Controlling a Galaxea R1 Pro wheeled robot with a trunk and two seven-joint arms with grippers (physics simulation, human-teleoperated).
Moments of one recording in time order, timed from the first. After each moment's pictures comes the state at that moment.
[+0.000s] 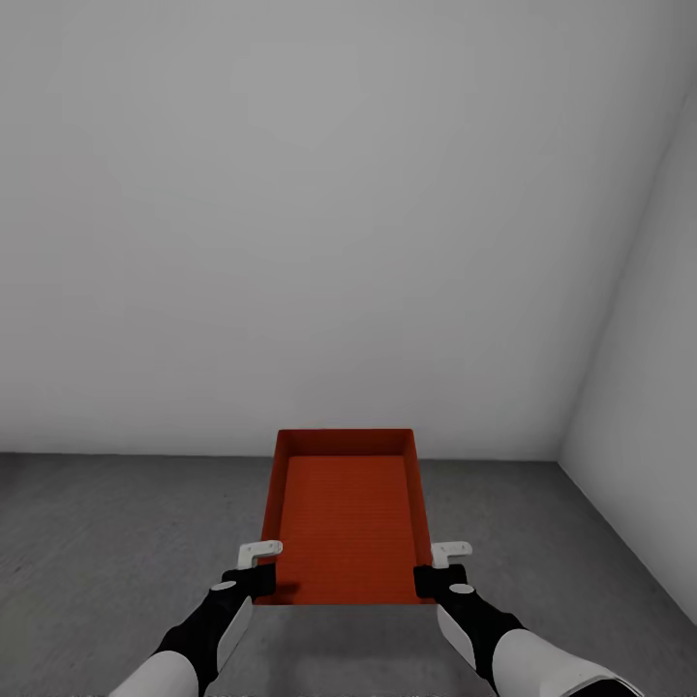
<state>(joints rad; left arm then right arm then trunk) -0.57 -0.10 0.09 -0.41 0.01 0.13 0.11 -0.67 0.08 0.29 -0.16 -0.21 -0.04 -0.15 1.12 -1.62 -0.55</state>
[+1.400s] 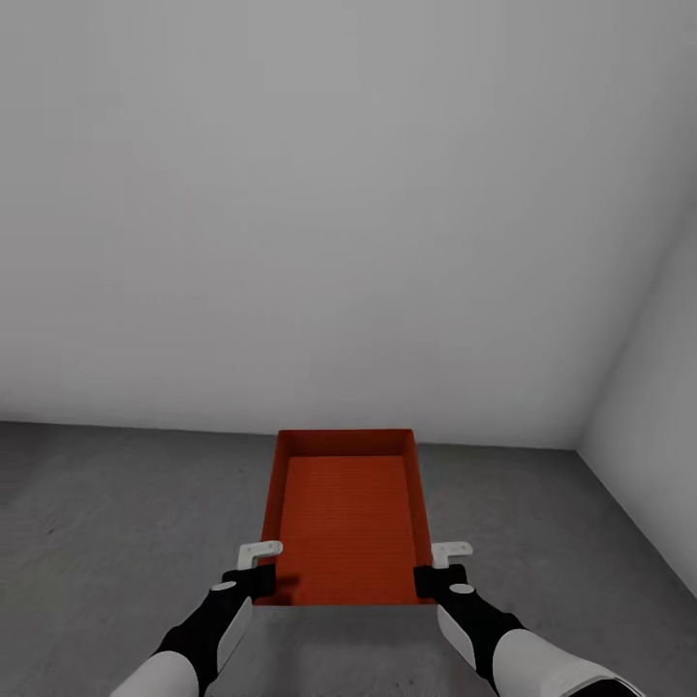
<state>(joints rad) -0.57 -0.10 0.09 -0.41 0.01 0.13 0.11 -0.67 0.08 0.29 -0.16 -0.21 -0.04 -0.15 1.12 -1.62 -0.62</state>
